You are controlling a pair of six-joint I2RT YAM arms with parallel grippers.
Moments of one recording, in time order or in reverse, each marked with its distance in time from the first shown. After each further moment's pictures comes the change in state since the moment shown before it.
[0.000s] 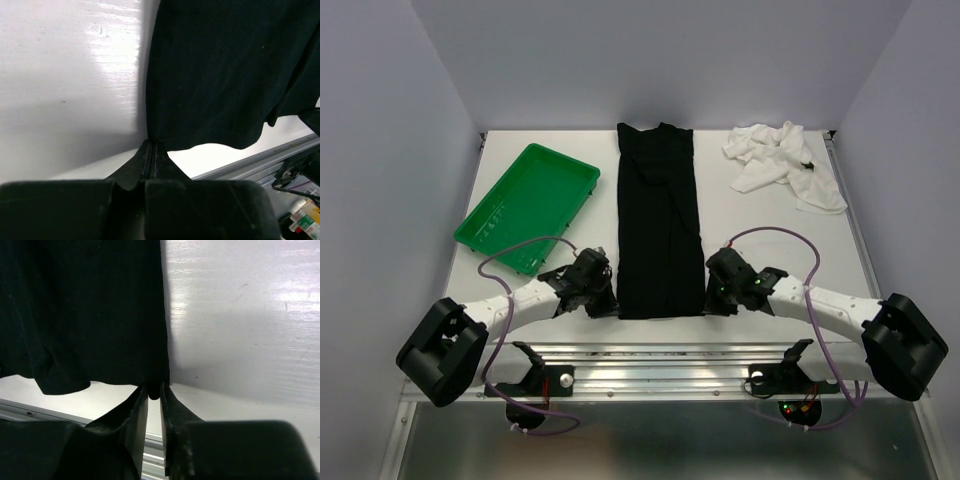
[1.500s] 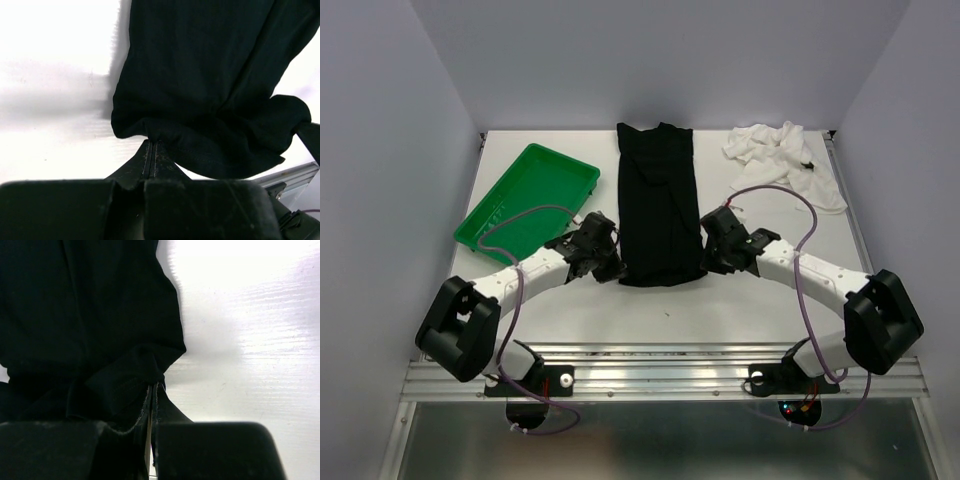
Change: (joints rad) left arm 0.073 0.143 0.290 -0.082 -0.083 -0.026; right arm -0.117 0.172 0.325 -0.096 0.172 -0.143
